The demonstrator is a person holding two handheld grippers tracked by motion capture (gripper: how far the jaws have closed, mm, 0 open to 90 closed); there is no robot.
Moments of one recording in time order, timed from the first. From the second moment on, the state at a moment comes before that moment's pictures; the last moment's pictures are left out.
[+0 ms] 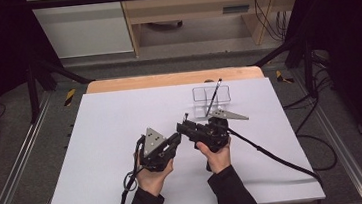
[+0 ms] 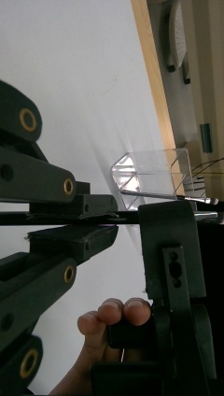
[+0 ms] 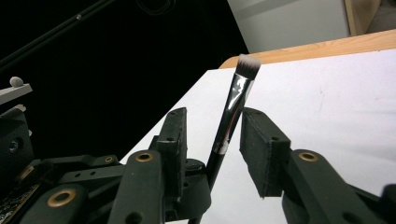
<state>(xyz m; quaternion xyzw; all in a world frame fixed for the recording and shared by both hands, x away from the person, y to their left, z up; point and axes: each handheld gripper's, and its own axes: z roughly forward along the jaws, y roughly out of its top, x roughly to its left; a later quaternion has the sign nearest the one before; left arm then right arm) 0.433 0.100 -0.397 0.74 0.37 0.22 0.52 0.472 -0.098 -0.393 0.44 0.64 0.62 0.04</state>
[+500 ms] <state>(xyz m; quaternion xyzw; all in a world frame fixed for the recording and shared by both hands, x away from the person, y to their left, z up) 0.431 0.099 -0.396 0.74 0.37 0.22 0.52 0.472 -0.098 -0.394 0.45 0.64 0.63 0.02</state>
